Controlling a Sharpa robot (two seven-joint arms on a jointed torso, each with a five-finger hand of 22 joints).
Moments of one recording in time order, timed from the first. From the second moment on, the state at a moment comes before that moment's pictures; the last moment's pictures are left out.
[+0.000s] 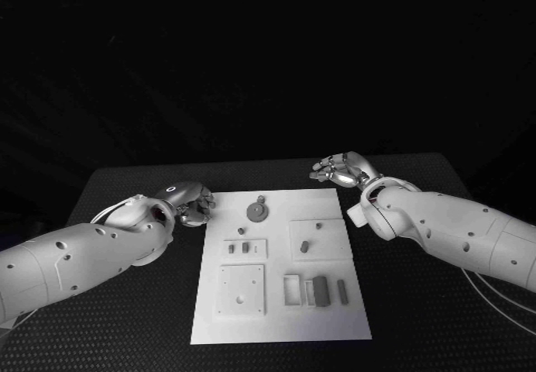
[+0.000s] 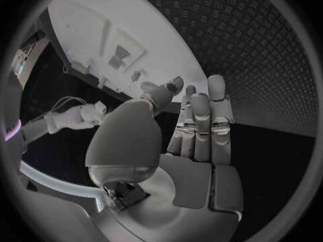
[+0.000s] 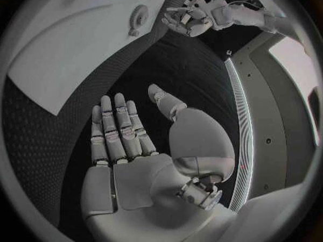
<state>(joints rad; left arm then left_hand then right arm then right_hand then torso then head) 1.22 -0.72 -0.13 1.22 -1.42 -0.37 -0.07 1.22 -0.17 0.60 -0.21 0.05 0.91 0.16 0.30 0.44 1.24 0.06 0.10 0.38 1.21 -0.05 1.11 0.65 0.03 1.38 -0.15 0.14 1.31 1.15 -0.71 0.03 1.20 -0.71 -0.46 0.17 1.03 -0.07 0.57 -0.27 0.06 0.80 0.20 0.21 0.50 1.02 0.17 0.21 0.07 0.80 0.19 0.40 0.38 0.15 0.48 0.22 0.25 1.23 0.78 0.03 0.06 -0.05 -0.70</state>
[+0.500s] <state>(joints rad) 1.24 -0.81 -0.13 1.22 -0.66 -0.31 0.15 1.13 -0.13 0.56 -0.23 0.05 0.88 0.17 0.31 0.46 1.13 0.13 0.07 0.35 1.02 0.02 0.80 0.51 0.03 1.08 -0.07 0.06 1.15 1.15 -0.77 0.02 1.23 -1.05 -0.36 0.16 1.07 -0.08 0.57 -0.28 0.06 0.85 0.19 0.25 0.51 1.11 0.13 0.24 0.11 0.92 0.13 0.46 0.44 0.19 0.62 0.22 0.25 1.21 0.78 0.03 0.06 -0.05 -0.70</state>
